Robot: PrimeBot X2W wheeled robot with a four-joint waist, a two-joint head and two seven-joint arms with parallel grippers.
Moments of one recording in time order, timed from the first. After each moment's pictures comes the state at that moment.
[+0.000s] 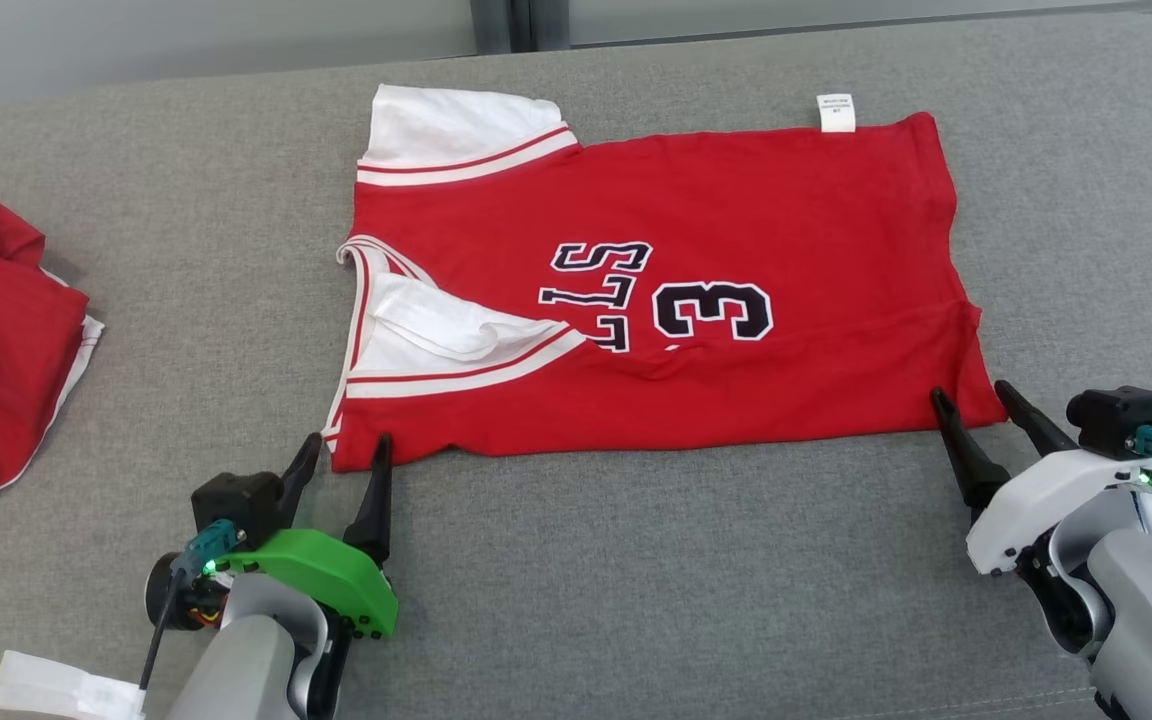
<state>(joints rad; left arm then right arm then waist) -0.36 0.11 -0.27 0.69 -0.43 -0.13 -0.26 -0.43 -0.44 0.50 0.66 0.76 0.13 -0.25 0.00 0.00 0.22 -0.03</state>
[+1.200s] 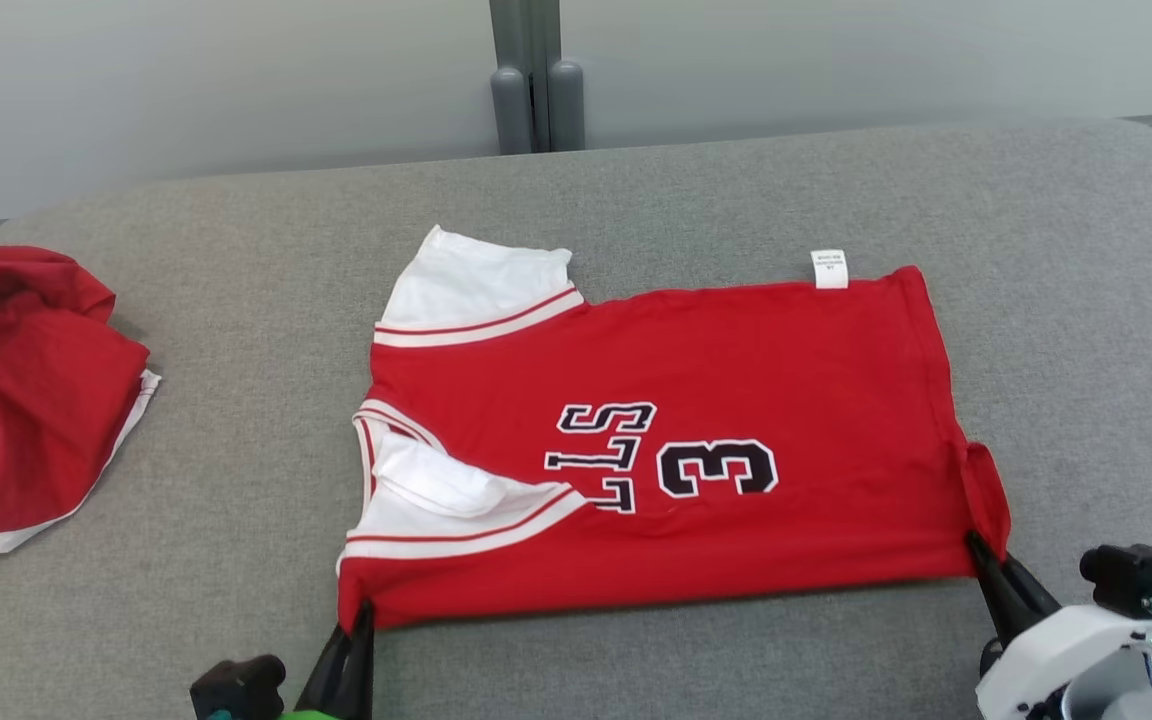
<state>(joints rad) -0.01 0.07 -0.20 0.49 -0.46 -0.11 -0.26 -0.13 -0.39 0.35 0.52 0.70 0.13 -0.26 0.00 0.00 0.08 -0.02</state>
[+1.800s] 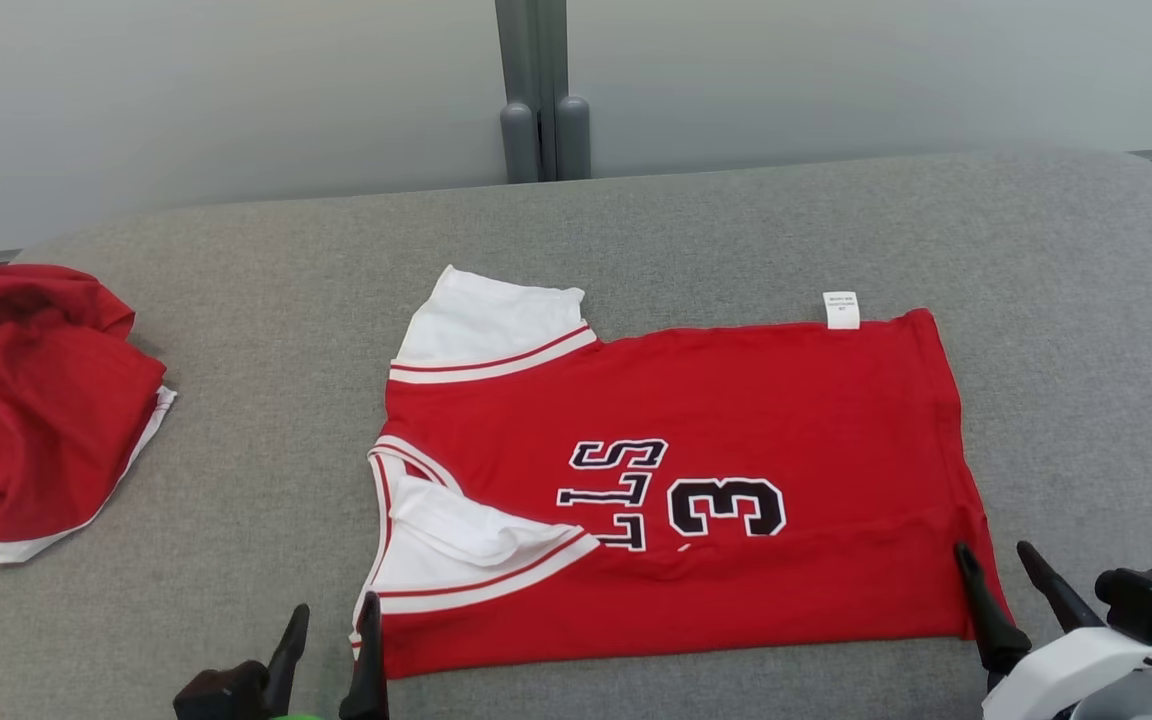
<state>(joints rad) 0.05 0.05 -0.17 0.41 -0.43 -0.07 -0.26 -0.02 -0.35 0.25 0.43 0.63 0.13 -0.25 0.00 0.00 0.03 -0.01</state>
